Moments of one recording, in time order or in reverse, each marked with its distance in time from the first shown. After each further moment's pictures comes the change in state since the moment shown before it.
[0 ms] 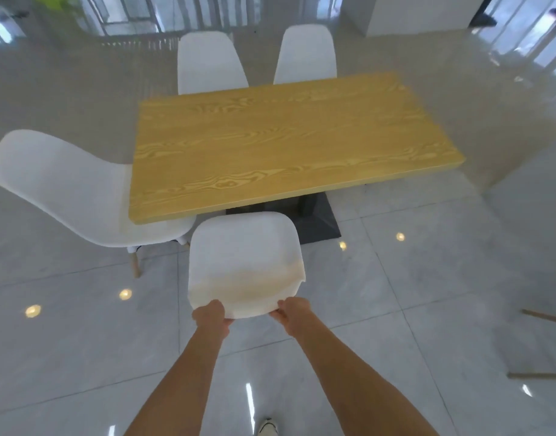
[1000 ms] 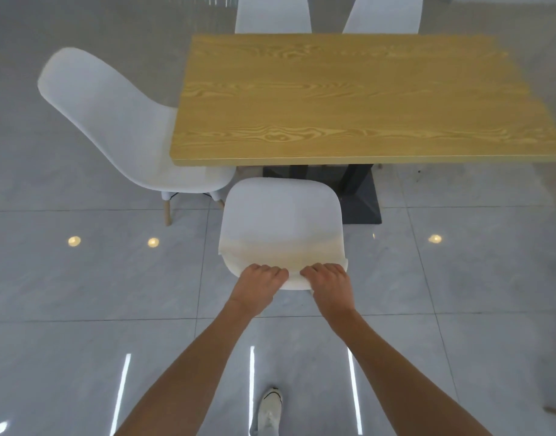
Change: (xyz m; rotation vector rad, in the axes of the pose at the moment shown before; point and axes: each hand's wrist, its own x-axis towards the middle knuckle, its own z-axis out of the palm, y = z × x) left_hand 0.057 -0.040 -0.015 1.726 -0.203 1.699; right_hand 0.080 0.027 -0.021 -1.877 -0.021 -1.416
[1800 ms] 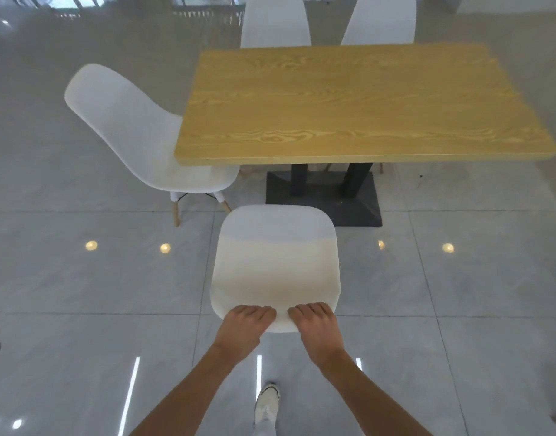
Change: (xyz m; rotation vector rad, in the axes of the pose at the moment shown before) left_hand -0.095 0.077 0.007 -0.158 -0.046 -0.053; right_hand -0.114 -0.008 0.011 -0.022 -0.109 -0.141
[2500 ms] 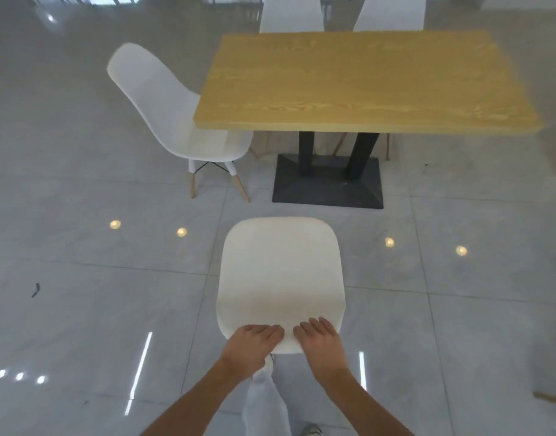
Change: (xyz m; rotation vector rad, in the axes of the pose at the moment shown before) left_hand -0.140 0.168 0.041 -0.102 -0.179 -0.025; right_hand -0.211 -0.008 0.020 -0.051 -0.058 -0.083
